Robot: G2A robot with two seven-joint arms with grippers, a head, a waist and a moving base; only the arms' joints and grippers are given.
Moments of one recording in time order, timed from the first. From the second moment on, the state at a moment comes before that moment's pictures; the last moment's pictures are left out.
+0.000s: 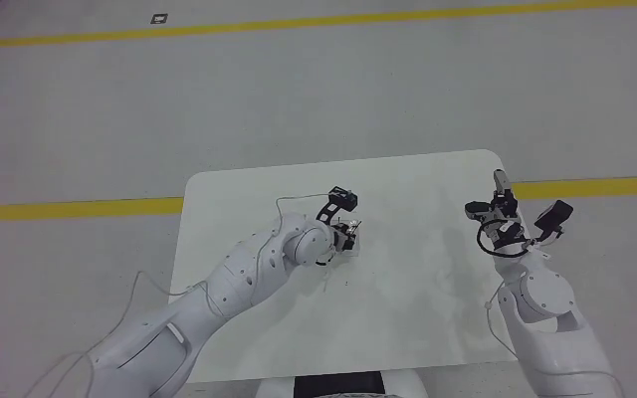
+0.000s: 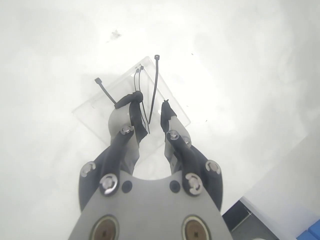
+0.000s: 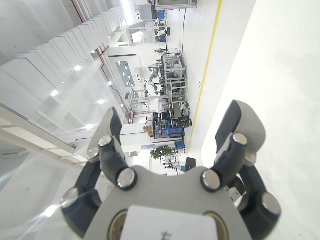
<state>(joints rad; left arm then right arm) 0.82 -1.34 -0.48 -1.20 0.66 0.11 -0.77 -1.73 -1.15 1.60 -1.80 0.42 0.00 0.00</state>
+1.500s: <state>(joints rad) 0.80 -1.40 -0.46 -1.13 0.76 0.11 -0.74 -1.73 -1.15 1.60 -1.80 0.42 0.00 0.00</state>
